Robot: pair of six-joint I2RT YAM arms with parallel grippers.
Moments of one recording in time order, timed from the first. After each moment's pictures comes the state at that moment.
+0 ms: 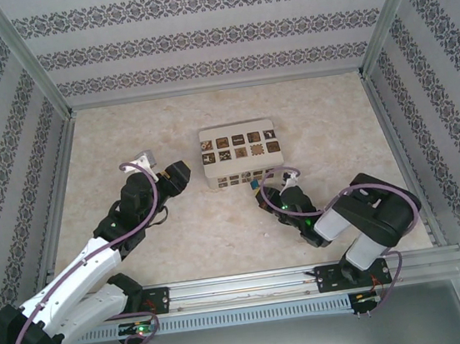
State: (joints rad) left arm -0.56 0.89 0.62 -0.08 -0.16 -0.83; right arm 0.70 1.63 0.19 1.05 0.08 1.20
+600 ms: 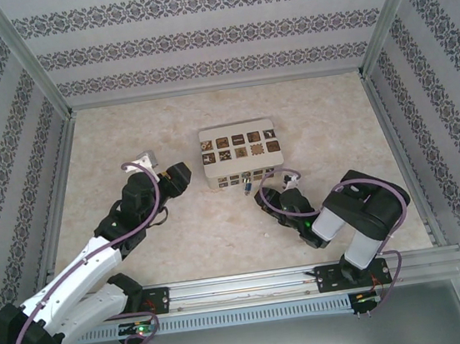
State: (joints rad) left arm -0.56 0.91 0.62 -0.09 -0.16 -0.79; right arm 0.70 1.68 0.18 1.08 0.11 1.23
